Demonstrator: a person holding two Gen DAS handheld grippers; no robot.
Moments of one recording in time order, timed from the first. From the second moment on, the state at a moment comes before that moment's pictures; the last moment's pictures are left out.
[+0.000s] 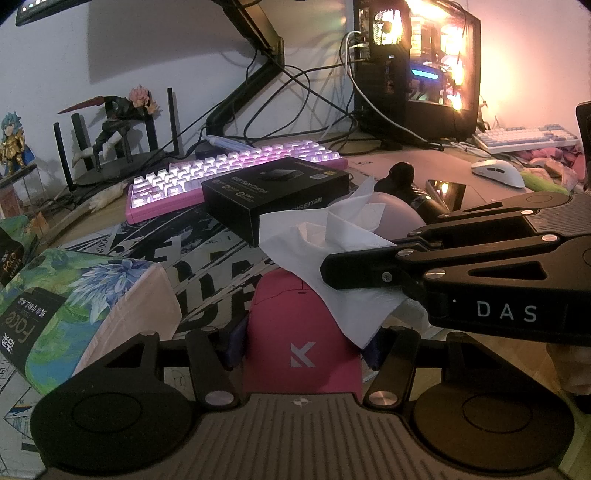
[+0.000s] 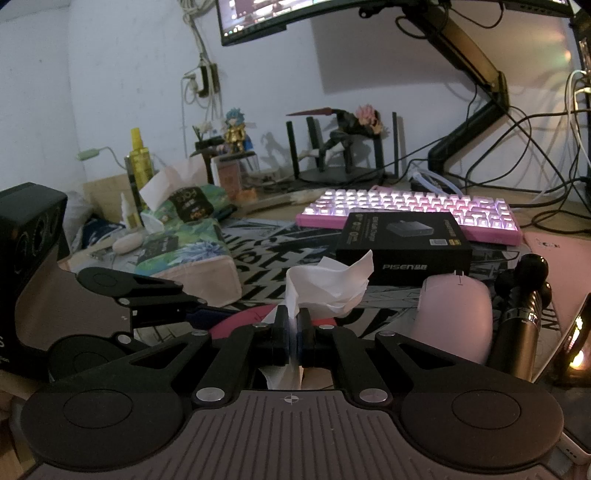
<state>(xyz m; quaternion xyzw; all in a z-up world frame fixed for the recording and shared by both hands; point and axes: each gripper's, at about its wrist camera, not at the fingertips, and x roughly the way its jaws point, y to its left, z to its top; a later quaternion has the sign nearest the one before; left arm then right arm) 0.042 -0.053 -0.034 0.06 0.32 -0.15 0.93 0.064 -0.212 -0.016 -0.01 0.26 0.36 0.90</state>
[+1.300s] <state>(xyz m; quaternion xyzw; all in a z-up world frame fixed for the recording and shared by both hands) 0.042 -0.053 -0.034 0.06 0.32 -0.15 0.93 0.061 -0.209 -0.015 -0.01 0.26 0.35 0.90</state>
